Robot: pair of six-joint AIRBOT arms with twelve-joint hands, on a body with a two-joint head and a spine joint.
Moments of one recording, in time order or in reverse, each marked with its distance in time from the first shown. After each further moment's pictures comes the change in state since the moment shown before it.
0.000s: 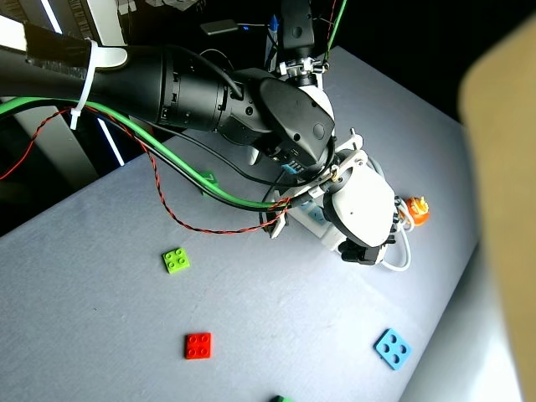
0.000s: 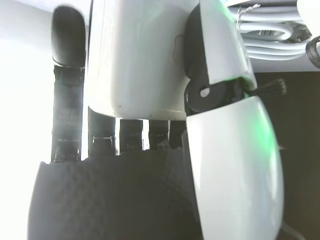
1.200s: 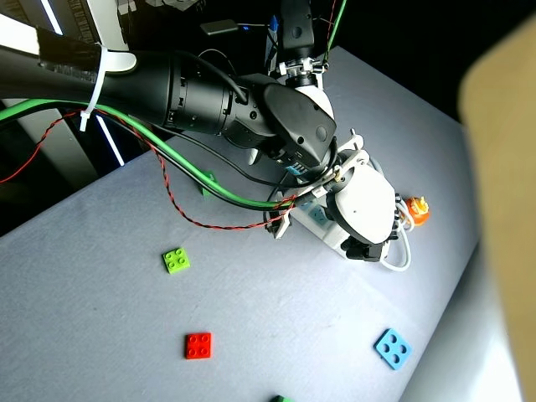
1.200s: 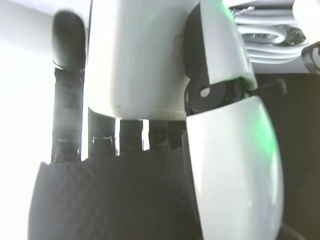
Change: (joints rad) left arm 0.006 -0.002 0.002 0.003 -0.001 0.007; right arm -0.007 -0.051 0.063 0.000 -0.025 -0.012
